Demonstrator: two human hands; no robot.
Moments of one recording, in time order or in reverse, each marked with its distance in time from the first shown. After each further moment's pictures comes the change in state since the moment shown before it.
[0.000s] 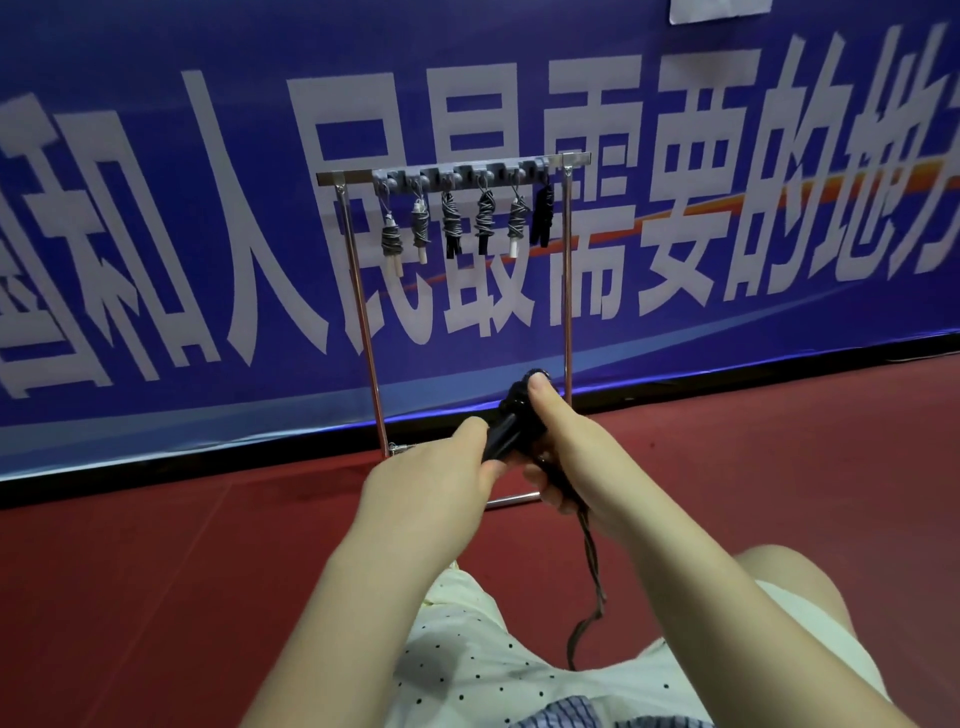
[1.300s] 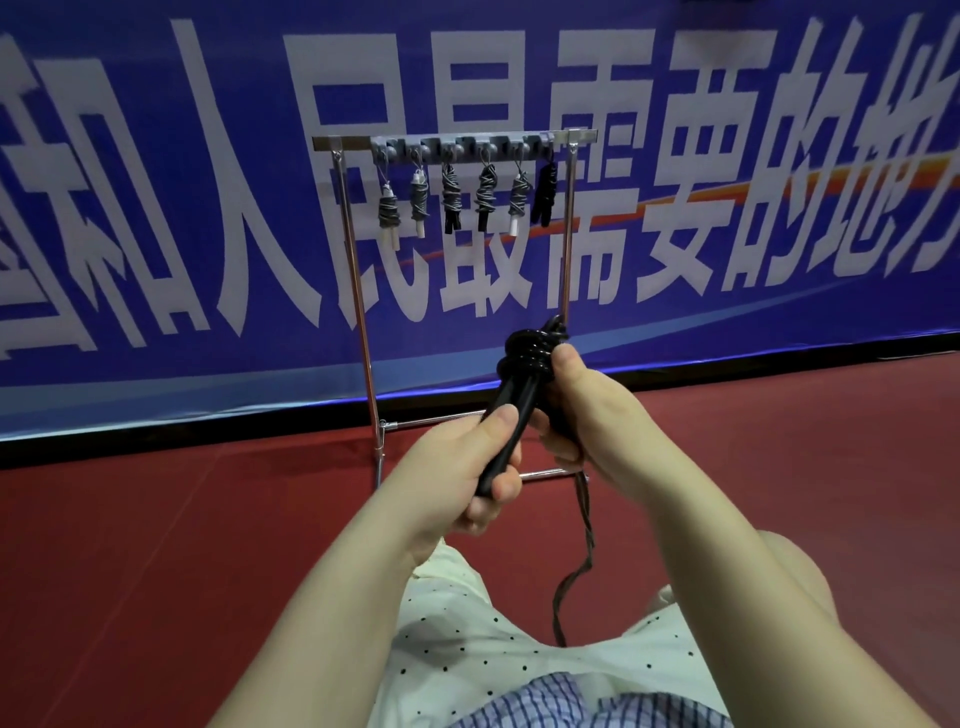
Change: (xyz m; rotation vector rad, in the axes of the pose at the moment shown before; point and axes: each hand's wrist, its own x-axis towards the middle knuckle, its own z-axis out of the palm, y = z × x) left_hand -0.007 0.008 0.008 -1.399 -0.354 -0.210; right_hand 0.010 0.004 -0.023 -0.013 -0.162 -0.297
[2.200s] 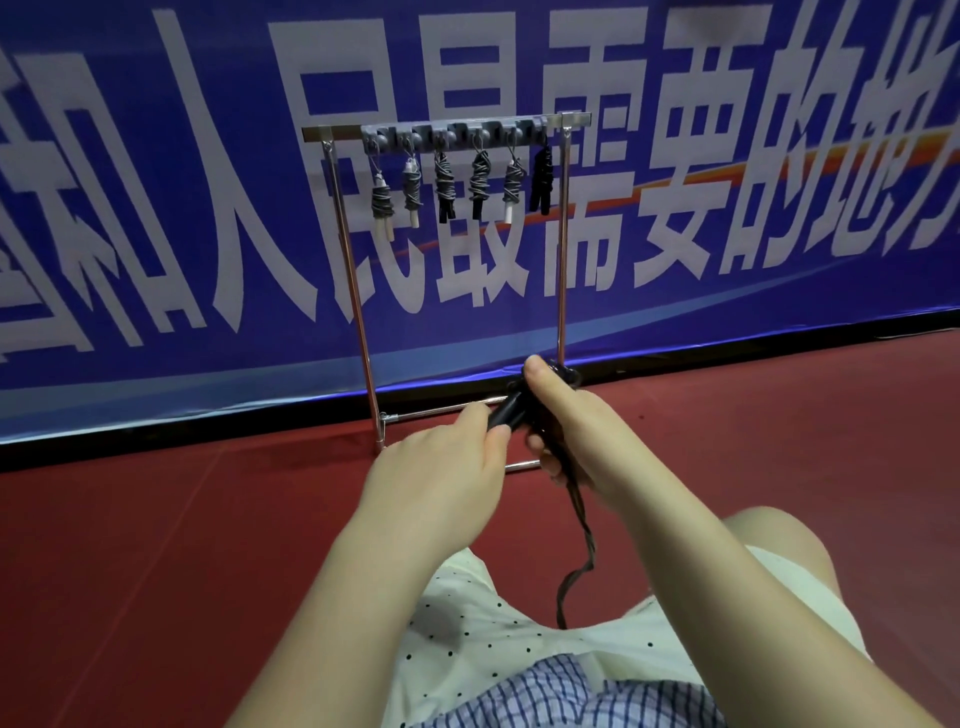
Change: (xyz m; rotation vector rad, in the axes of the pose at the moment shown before) left_hand 0.000 -0.009 0.001 1.250 0.310 0.187; right_hand -0.008 0.013 0.015 0.060 0.180 0.316
